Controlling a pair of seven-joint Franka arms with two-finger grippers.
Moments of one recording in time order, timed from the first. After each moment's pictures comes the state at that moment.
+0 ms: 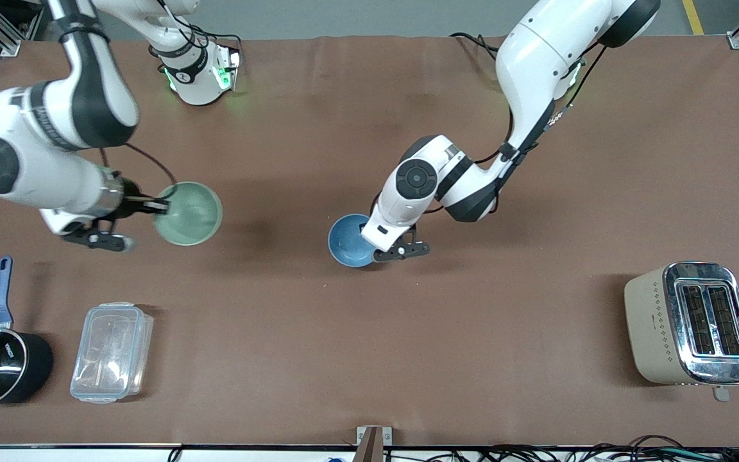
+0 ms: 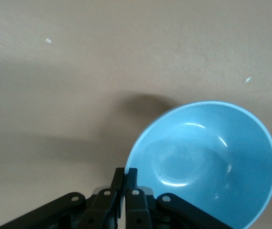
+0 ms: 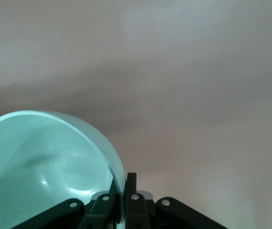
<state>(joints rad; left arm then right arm) -0.46 0.75 -0.36 -1.54 0.09 2.33 -0.95 -0.04 0.15 0.24 -1.89 0.12 1.81 0.40</state>
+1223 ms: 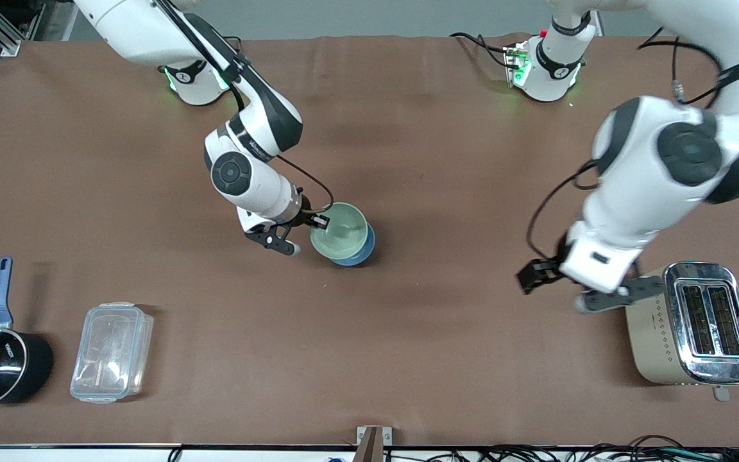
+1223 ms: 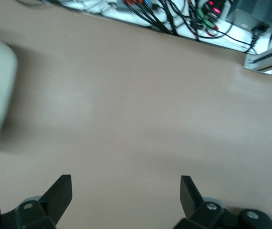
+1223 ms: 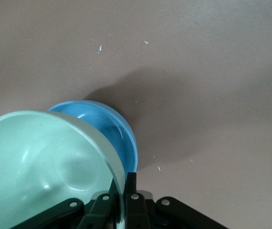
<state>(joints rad) -0.04 0.41 -0.29 -1.35 0.14 1.92 -0.51 0.20 0.48 0.41 -1.88 0.11 2.36 0.92</state>
